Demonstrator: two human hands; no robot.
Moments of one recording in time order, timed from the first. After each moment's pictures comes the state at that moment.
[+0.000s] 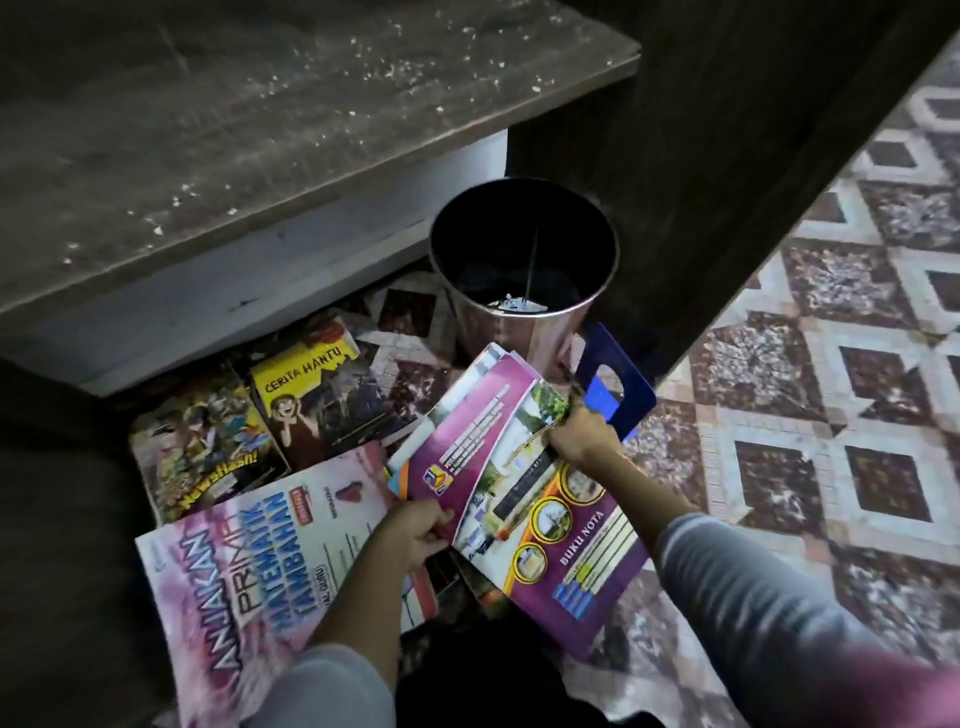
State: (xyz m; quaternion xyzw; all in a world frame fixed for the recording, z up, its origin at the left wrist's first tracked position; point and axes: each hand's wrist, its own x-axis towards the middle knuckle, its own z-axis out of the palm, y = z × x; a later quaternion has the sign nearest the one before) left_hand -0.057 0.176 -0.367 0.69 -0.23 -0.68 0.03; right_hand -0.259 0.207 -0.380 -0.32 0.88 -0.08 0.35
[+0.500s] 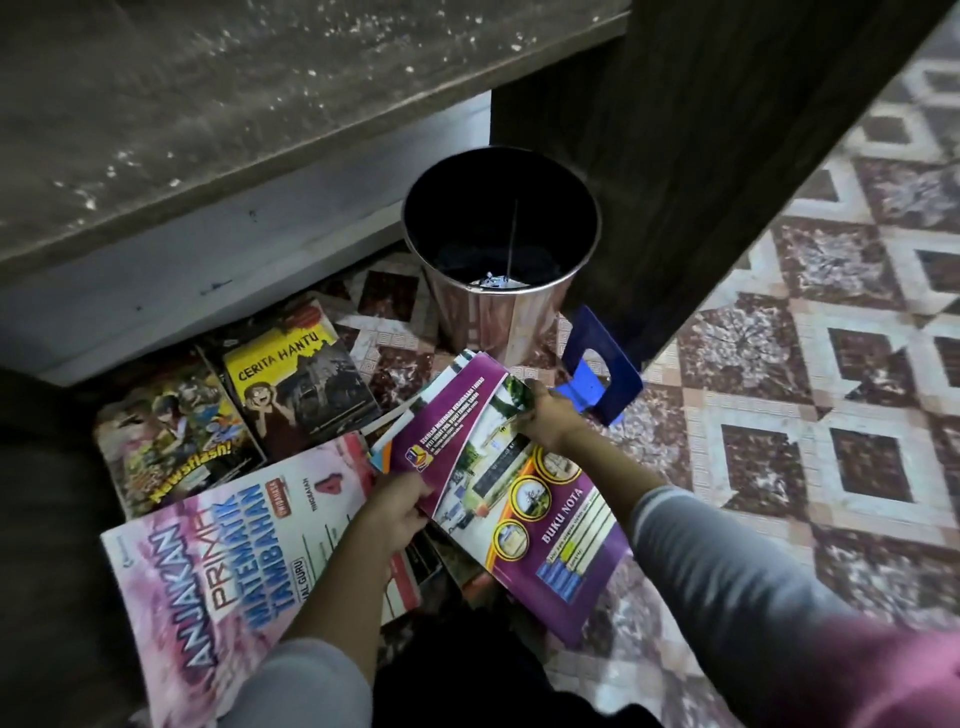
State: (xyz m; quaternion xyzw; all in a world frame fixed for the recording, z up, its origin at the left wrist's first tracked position) left_hand -0.065 0.170 -0.366 0.69 -0.25 -0.68 0.06; right_hand -0.260 0.191 -0.400 -0.40 0.83 -0.06 0.39
